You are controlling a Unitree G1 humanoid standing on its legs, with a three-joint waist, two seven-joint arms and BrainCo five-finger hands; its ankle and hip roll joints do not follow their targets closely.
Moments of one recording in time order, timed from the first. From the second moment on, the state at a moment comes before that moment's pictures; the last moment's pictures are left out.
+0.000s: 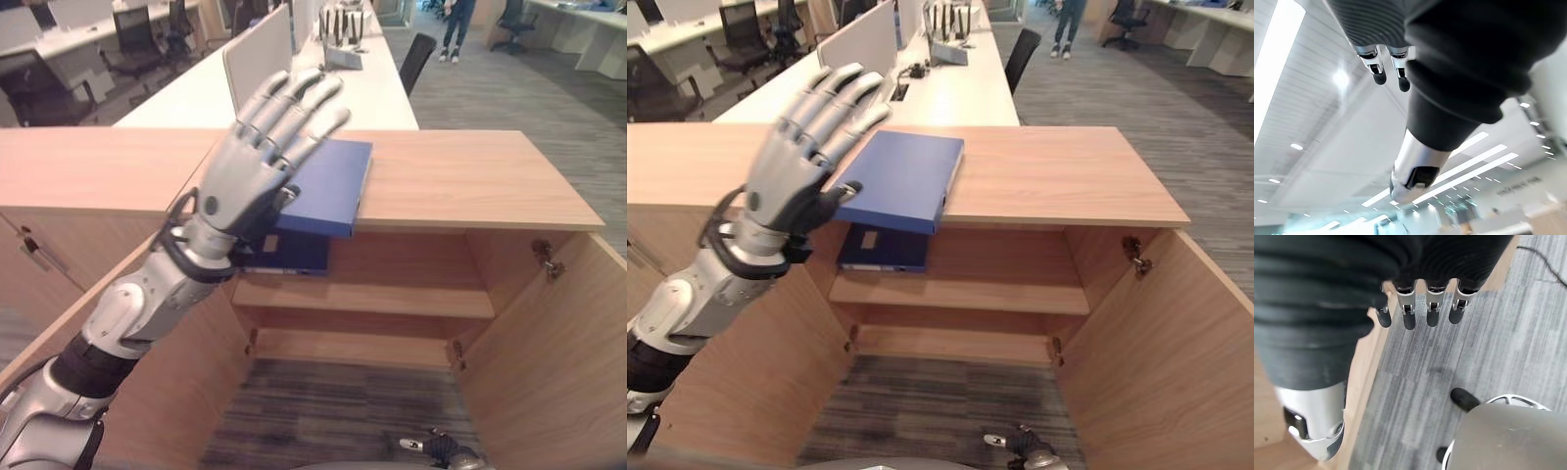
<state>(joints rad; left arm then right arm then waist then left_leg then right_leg) -0.52 0.84 -0.43 -0.30 0.72 -0.25 0.45 -0.08 -0.21 0.35 1.31 0.18 -0.01 -0.10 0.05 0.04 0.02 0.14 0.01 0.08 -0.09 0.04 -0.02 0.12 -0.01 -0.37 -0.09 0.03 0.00</state>
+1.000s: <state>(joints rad) -0.55 0.81 -0.49 -0.15 0.73 -0.20 0.42 -0.08 -0.21 0.31 1.35 0.17 0.00 -0.12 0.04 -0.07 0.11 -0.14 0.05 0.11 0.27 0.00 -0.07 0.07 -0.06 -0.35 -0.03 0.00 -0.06</state>
